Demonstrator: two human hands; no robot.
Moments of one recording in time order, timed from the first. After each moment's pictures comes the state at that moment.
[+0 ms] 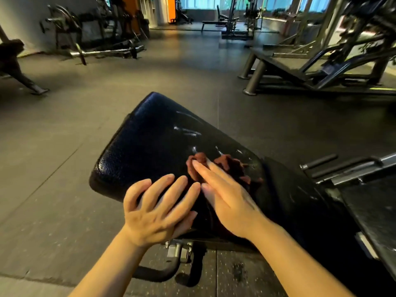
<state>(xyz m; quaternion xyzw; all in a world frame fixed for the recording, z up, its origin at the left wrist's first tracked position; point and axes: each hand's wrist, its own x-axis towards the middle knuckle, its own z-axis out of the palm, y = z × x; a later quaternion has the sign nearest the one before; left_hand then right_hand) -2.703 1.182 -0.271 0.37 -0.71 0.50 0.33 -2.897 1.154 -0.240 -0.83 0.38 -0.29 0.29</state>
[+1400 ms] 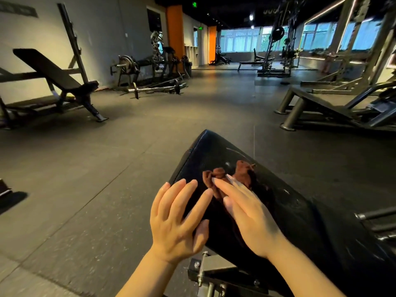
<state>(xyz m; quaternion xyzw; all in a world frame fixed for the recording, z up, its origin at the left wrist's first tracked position) -2.665 1.187 -0.244 0.45 -0.65 0.42 0.44 -2.839 1.144 -0.212 -0.84 0.32 -0.34 0.26</state>
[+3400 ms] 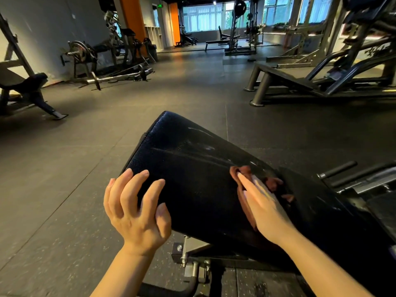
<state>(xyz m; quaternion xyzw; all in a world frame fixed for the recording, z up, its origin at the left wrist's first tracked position) -2.677 1.176 -0.261 0.47 -0.59 0.42 0.51 -2.921 1.129 -0.271 -0.71 0.58 -0.30 0.27</state>
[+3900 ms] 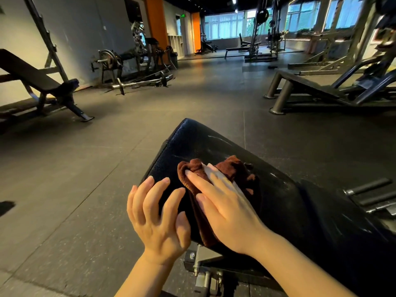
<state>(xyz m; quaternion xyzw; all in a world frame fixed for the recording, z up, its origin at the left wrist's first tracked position) -2.683 1.181 -0.262 0.48 -0.59 0.39 0.52 -2.837 1.149 -0.216 -0.87 0.34 -0.28 0.21</state>
